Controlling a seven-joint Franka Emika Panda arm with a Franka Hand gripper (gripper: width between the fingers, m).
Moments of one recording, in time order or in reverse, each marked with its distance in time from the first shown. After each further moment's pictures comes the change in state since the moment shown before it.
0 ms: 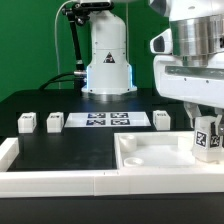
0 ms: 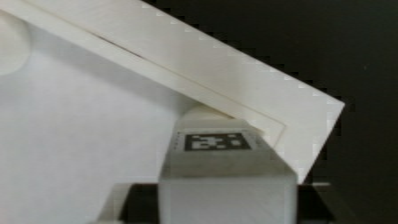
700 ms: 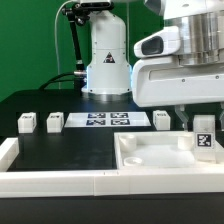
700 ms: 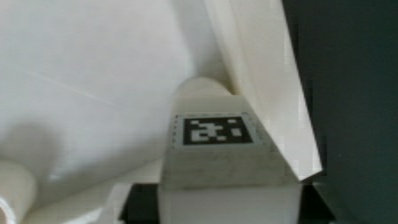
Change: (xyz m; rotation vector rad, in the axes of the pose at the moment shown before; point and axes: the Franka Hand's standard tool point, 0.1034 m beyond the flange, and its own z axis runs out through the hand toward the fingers) arm 0.009 0.000 -0.003 0.003 0.007 -0.624
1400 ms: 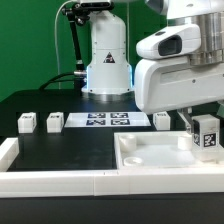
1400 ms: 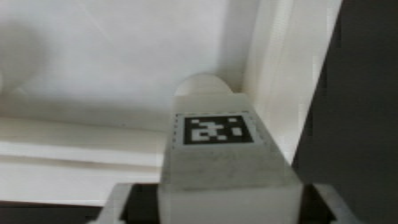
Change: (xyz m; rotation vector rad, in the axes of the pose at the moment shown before) arm -0.001 -0.002 0.000 -0.006 -0.011 -0.706
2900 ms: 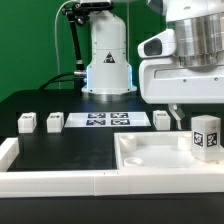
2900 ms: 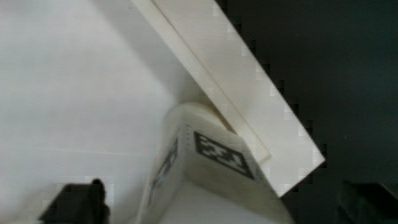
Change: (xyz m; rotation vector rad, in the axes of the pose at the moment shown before) arm -0.001 -0.005 0.000 0.035 -0.017 0.636
